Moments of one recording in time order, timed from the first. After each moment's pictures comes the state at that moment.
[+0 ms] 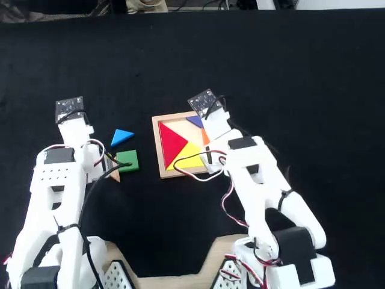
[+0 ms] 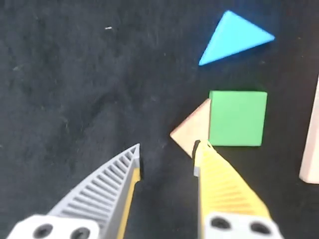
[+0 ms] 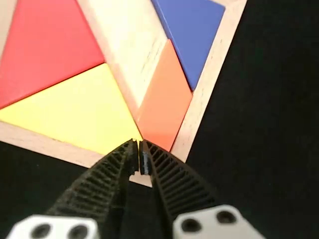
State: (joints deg) left arm -10.2 -30.0 54.6 56.6 7.3; right arm -13.3 -13.6 50.7 41.0 18.4
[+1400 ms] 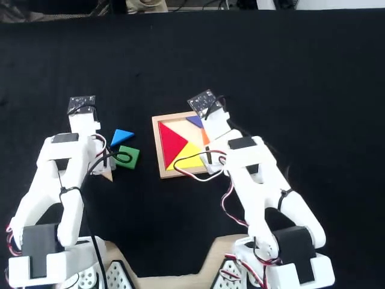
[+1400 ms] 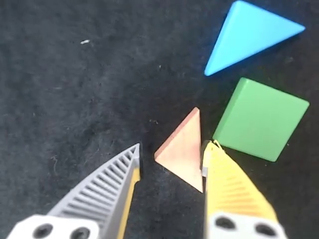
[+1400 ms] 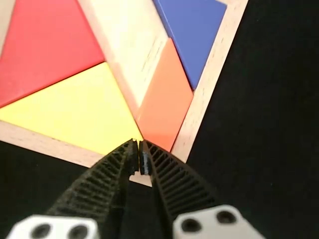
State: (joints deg) left arm -11.3 -10.6 47.1 51.2 -2.2; right arm -13.3 -13.6 50.7 41.0 18.4
